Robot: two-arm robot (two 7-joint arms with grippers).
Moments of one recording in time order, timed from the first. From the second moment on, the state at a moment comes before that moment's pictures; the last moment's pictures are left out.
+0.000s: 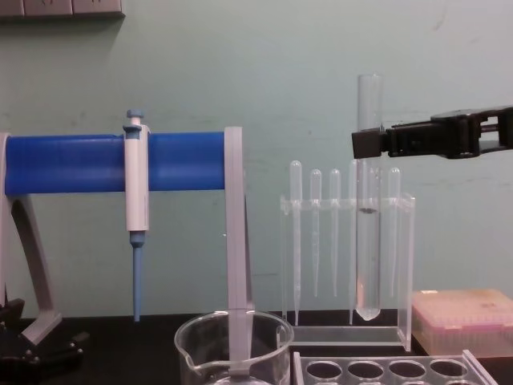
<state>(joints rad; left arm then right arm) -0.20 0.60 0.45 -1.41 -0.25 -0.12 0.03 0.60 0.74 -0.55 -1.60 0.75 0.23 0.76</state>
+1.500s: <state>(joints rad) -0.20 0.60 0.45 -1.41 -0.25 -0.12 0.03 0.59 0.73 -0.55 -1.60 0.74 0.22 0.76</state>
